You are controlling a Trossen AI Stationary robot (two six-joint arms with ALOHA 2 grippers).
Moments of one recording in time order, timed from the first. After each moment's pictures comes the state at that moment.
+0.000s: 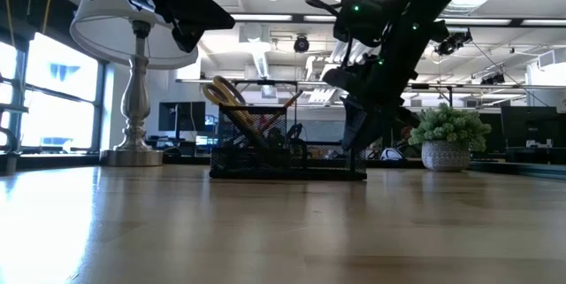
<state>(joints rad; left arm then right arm) 0.14 1.09 0.63 0.08 0.04 -0.17 -0.12 1.66 0.91 -0.32 0.14 0.77</state>
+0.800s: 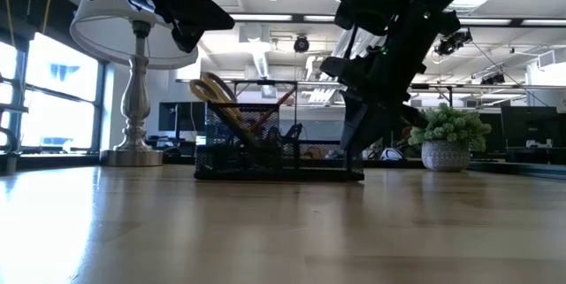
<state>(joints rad) 0.14 1.09 0.63 0.08 0.04 -0.17 -0.01 1.66 0.91 -0.29 0.15 0.94</state>
